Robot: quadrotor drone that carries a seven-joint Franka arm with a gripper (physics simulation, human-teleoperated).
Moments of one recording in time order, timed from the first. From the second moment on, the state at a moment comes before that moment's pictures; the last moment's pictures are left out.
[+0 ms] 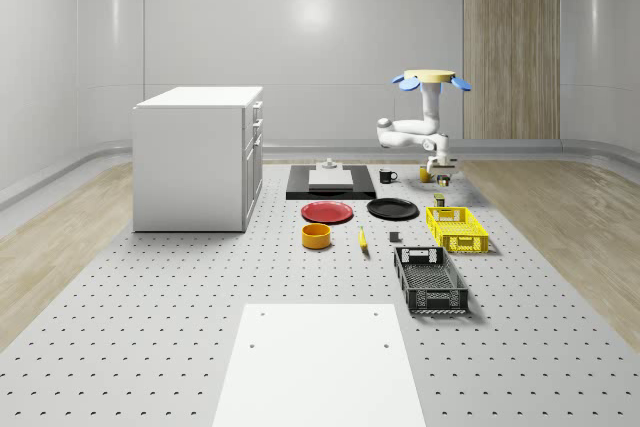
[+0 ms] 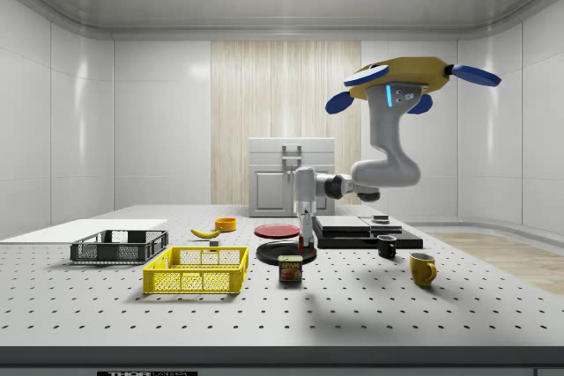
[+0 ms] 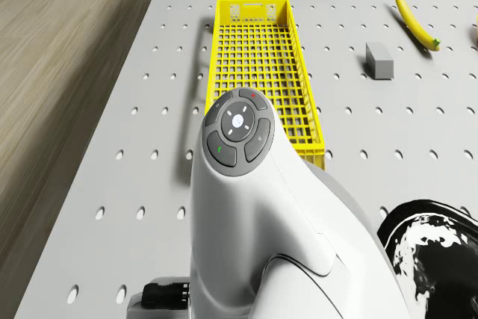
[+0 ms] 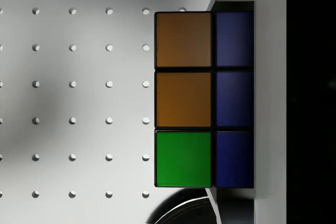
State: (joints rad) arm -1.18 -1.45 1.36 -2.85 -1.81 1.52 1.68
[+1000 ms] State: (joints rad) arm -1.19 -1.49 1.36 -2.84 -1.79 1.55 1.69
